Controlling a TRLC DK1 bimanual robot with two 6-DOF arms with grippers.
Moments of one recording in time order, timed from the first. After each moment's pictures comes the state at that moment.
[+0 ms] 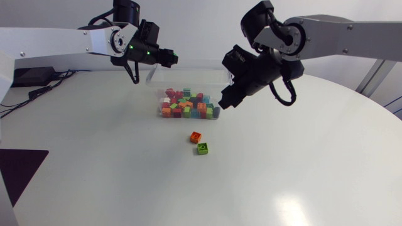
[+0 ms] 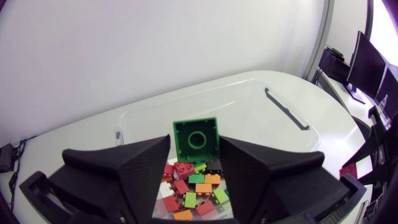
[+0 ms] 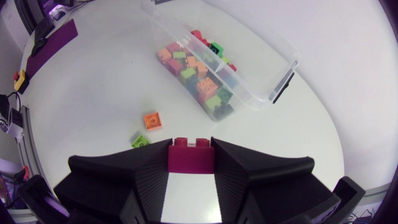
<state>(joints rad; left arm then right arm) -0.26 2.09 1.75 -0.21 0.22 0.10 0.46 1.75 1.45 -0.66 -0.09 -0.34</state>
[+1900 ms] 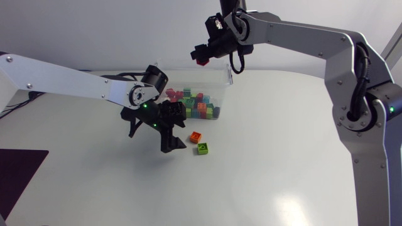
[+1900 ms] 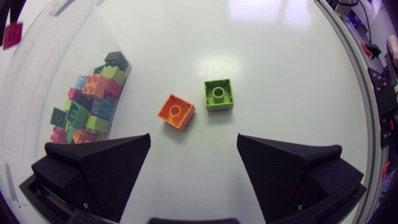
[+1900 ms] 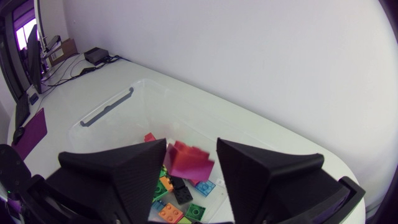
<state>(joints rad) -0.42 1.99 1.28 -0.44 0.38 1.03 0.40 2.32 2.17 -0.42 -0.14 -0.10</state>
